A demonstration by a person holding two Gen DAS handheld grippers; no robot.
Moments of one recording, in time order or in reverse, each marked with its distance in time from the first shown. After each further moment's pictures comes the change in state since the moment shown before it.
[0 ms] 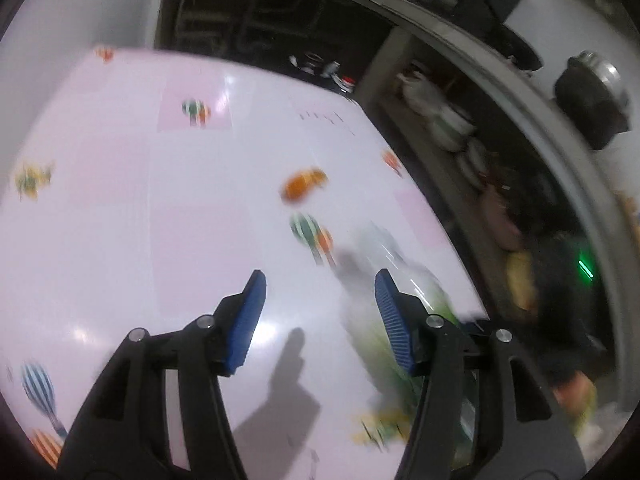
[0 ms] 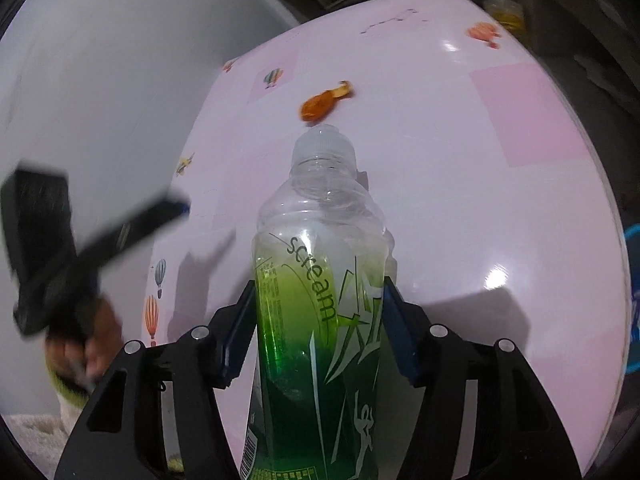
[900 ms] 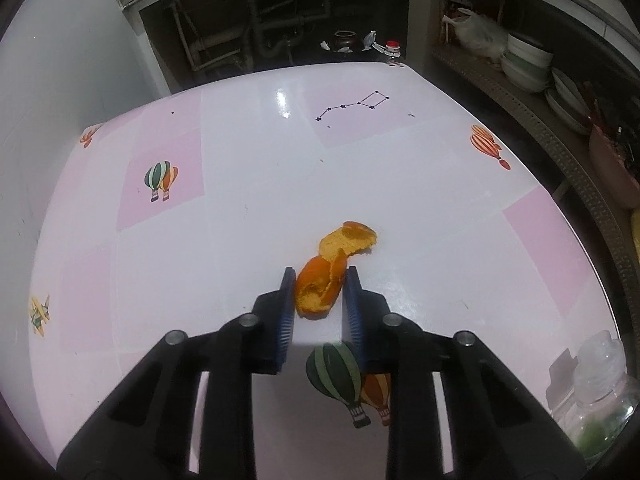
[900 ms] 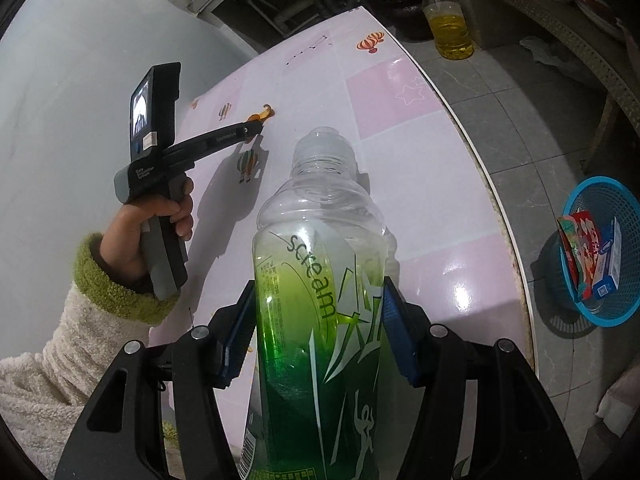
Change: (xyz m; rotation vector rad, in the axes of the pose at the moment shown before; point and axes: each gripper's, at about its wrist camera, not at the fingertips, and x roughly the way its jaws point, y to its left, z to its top) left arm 0.133 -0.042 0.056 0.234 0.075 0.381; right arm -0.056 -0.057 -0.042 0.102 -0.096 -0.040
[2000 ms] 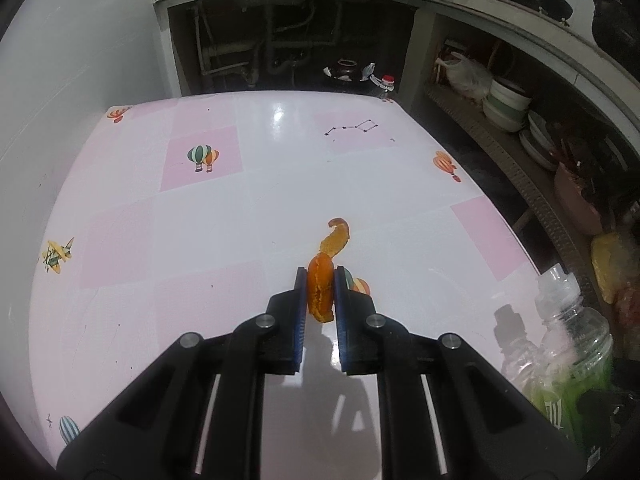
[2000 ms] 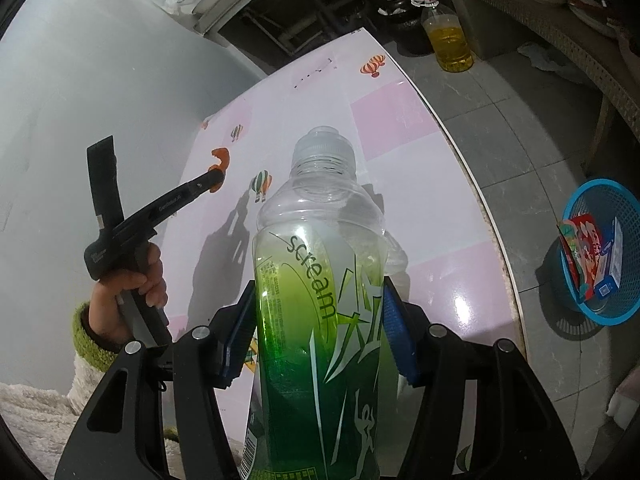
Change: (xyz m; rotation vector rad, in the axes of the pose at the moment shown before) left arm -0.079 0.020 -0.039 -0.116 -0.091 -0.095; right arm -0.019 -0.001 0.000 0.020 -0.065 0.041
